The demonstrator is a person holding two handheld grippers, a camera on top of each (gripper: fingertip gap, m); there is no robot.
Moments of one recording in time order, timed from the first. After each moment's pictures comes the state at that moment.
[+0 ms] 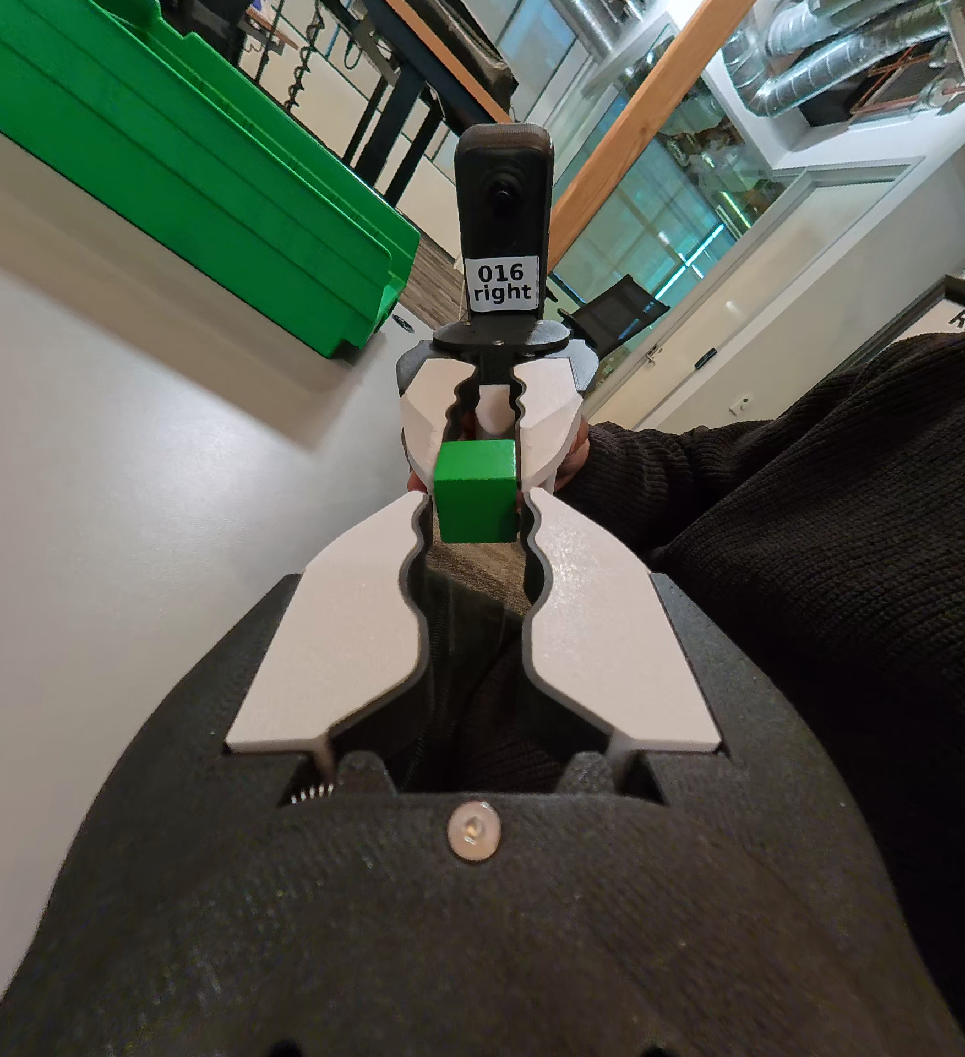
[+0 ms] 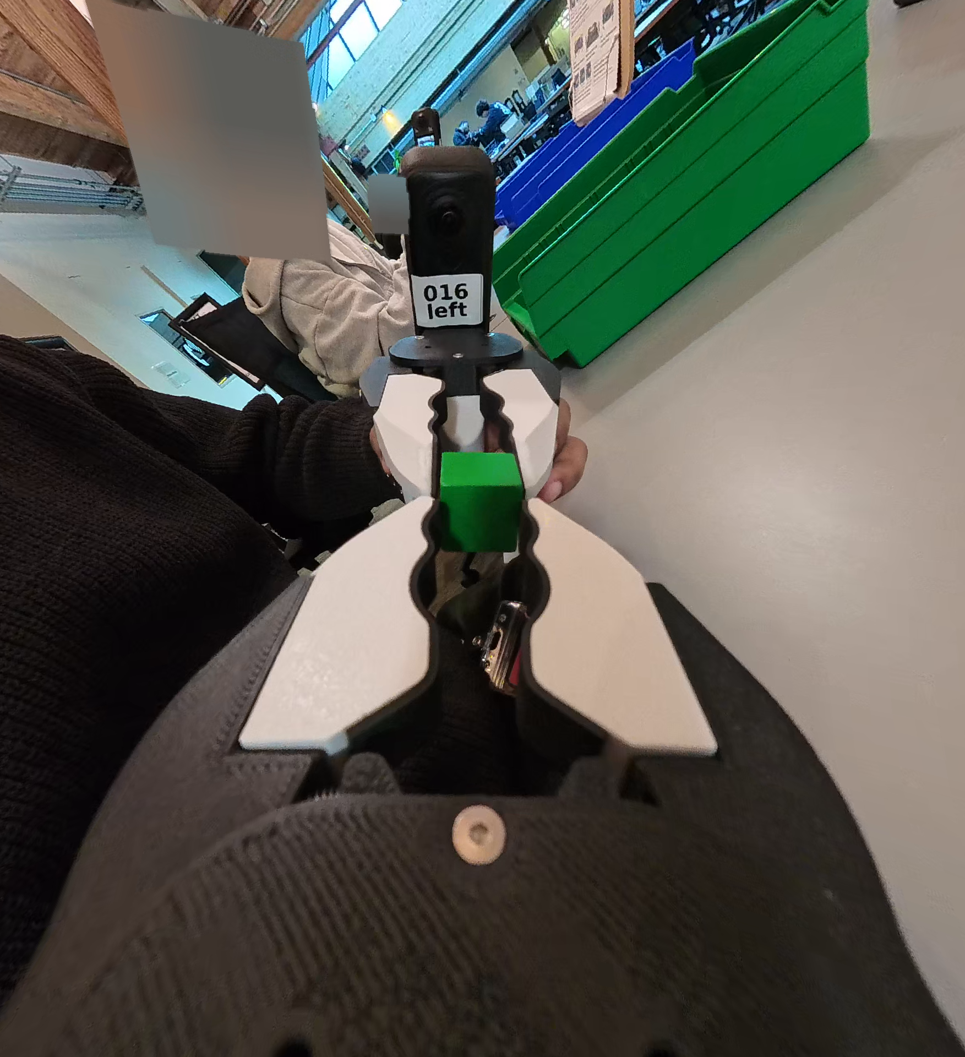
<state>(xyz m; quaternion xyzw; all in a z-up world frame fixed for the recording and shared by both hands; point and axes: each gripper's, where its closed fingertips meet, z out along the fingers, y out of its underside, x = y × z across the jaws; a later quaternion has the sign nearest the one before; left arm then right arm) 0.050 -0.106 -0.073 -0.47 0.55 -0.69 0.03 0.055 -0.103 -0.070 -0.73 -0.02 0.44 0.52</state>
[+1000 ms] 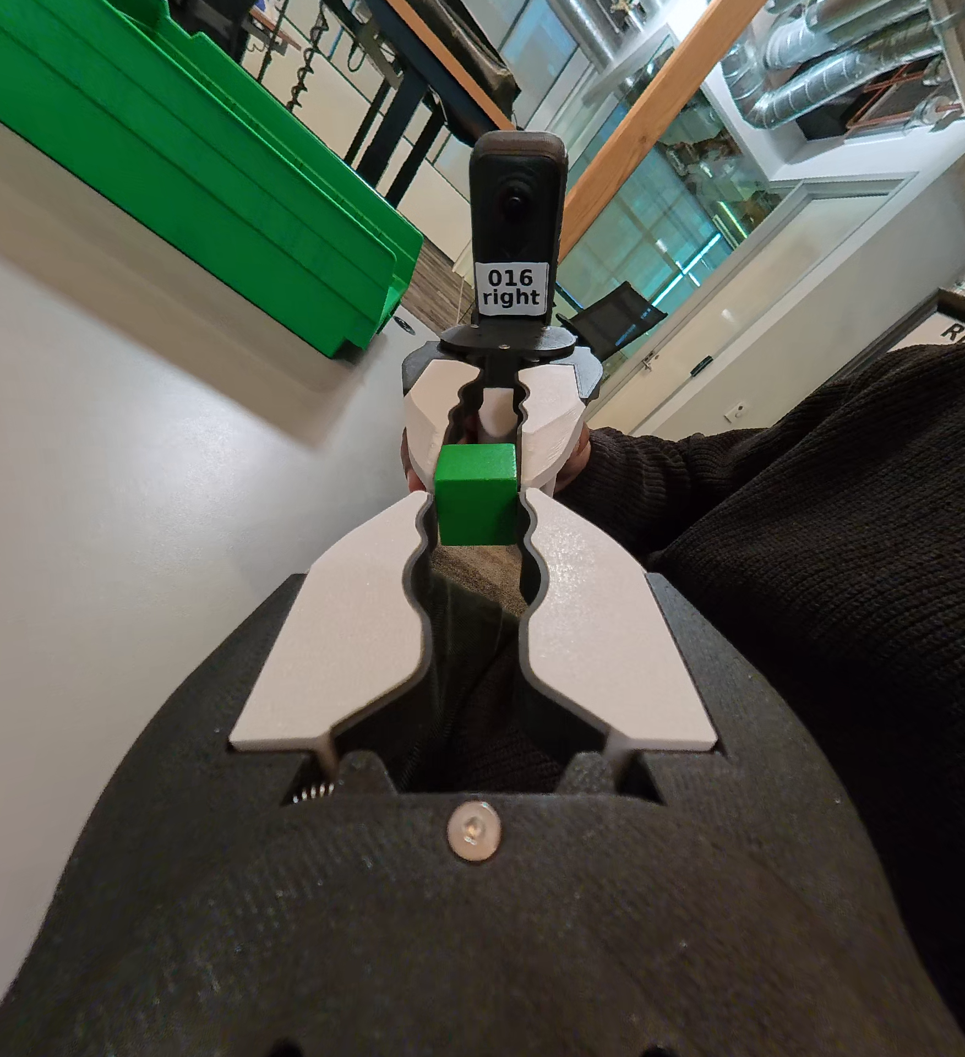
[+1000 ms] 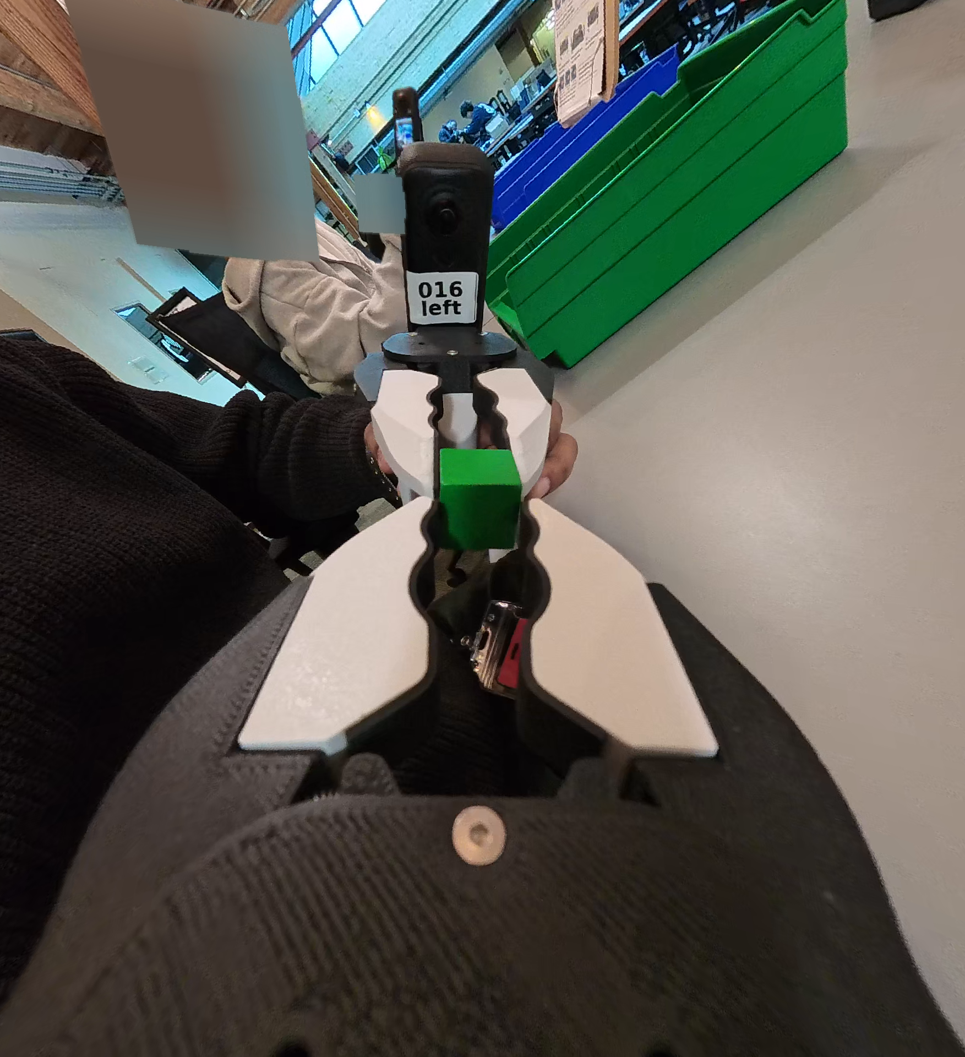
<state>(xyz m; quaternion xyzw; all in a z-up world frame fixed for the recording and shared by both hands) 0.051 -0.103 -0.073 -0.47 0.54 -0.69 0.02 0.056 -0.102 -0.072 -0.74 -0.02 0.42 0.52</state>
